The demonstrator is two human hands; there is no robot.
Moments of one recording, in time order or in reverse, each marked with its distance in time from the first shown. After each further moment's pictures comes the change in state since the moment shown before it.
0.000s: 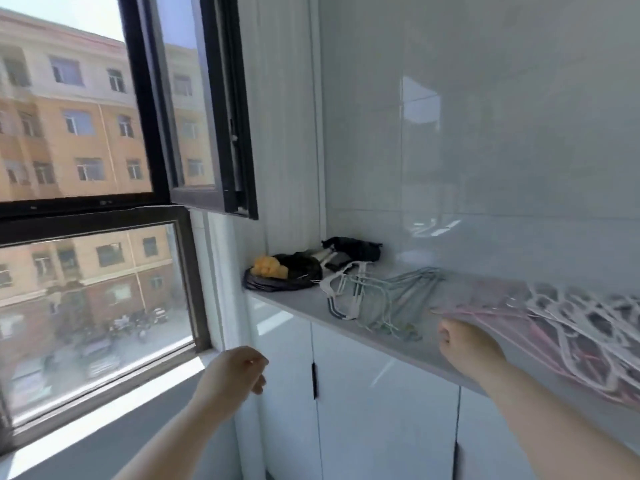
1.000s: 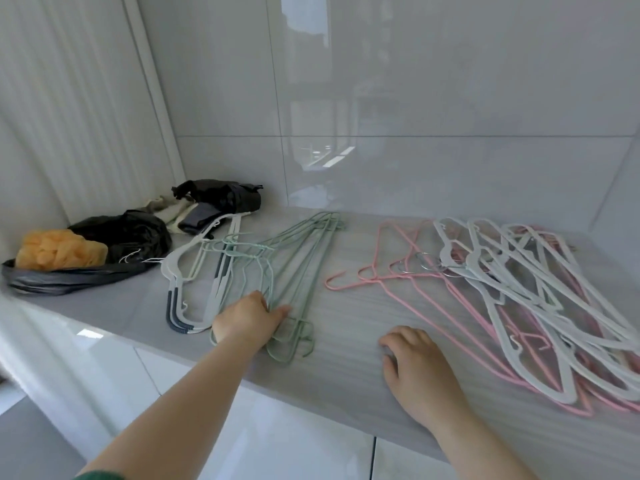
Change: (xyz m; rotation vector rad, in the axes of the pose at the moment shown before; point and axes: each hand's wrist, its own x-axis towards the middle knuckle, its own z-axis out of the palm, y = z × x) left_hand 0.223 0.099 0.287 0.569 -0.245 0.147; right_hand 0.092 0.120 0.113 -0.022 0.379 -0.062
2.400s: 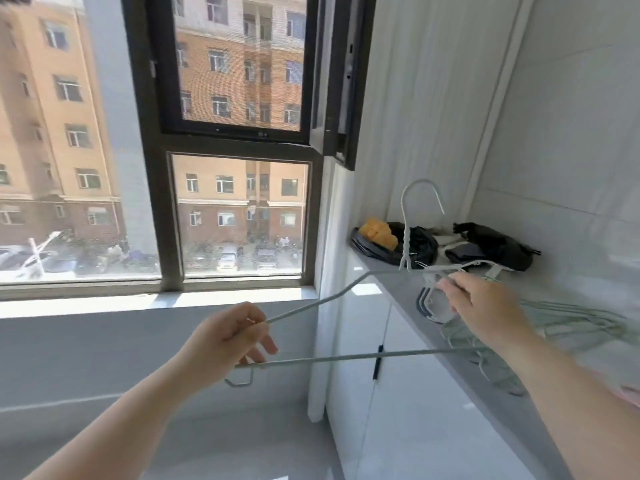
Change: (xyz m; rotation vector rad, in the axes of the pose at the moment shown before) left_hand -0.348 -0.148 -0.117 -0.675 0.523 -0.337; right_hand 0.070 -0.178 -0.099 0.526 -0.318 -0.610
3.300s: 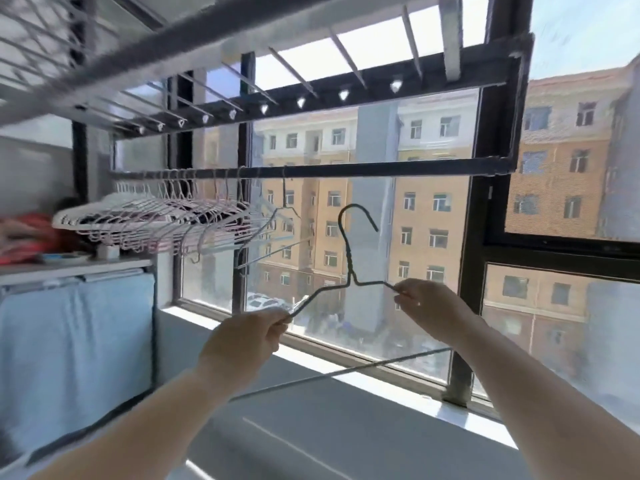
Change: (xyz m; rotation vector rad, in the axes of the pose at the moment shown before) left_hand -0.206 -0.074 -0.445 0.954 0.761 -0.211; right_hand 0.024 -0.601 0.128 0.376 -0.273 -0.713
